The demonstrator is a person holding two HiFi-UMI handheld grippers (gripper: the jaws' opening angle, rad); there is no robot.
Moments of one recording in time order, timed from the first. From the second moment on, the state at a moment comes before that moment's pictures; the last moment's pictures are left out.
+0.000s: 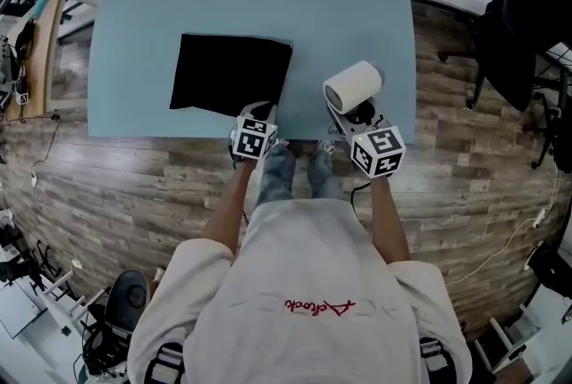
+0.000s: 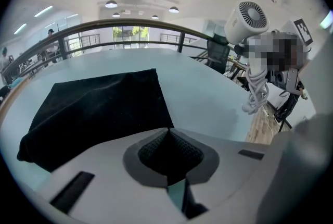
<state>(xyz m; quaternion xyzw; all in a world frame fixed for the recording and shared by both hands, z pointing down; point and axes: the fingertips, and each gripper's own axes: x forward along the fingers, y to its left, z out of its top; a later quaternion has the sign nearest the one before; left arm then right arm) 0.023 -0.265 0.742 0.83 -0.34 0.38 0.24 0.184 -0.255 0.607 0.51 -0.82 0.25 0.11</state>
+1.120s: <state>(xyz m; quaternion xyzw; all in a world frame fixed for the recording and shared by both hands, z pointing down) -0.005 -0.292 0.649 0.84 -0.43 0.22 0.24 0.103 -0.278 0.648 0.36 -0.86 0.24 0.28</state>
